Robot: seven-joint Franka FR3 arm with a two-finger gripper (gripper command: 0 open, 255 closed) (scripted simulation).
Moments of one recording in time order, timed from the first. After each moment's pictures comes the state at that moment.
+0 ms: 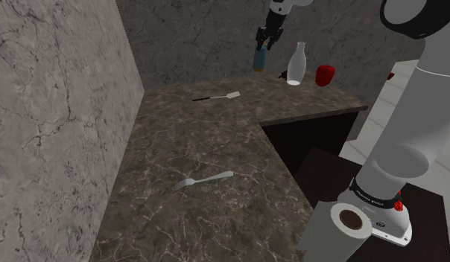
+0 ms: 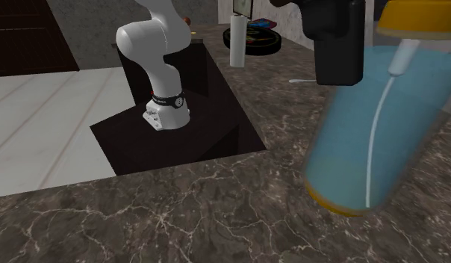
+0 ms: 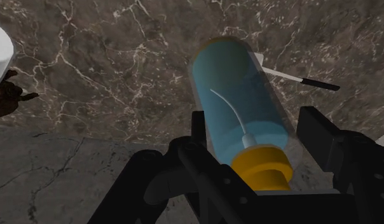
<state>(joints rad) -0.11 0.06 -0.37 -1.66 0.20 2.02 -0.22</state>
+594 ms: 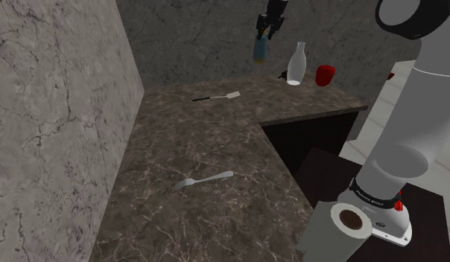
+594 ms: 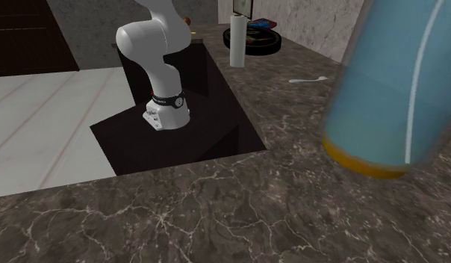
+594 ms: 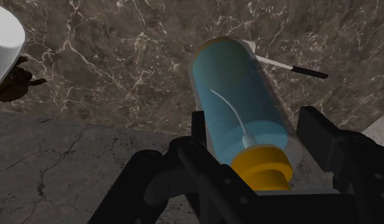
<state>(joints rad) -0.12 0.08 -0.38 -1.51 0.20 1.89 -0.21</state>
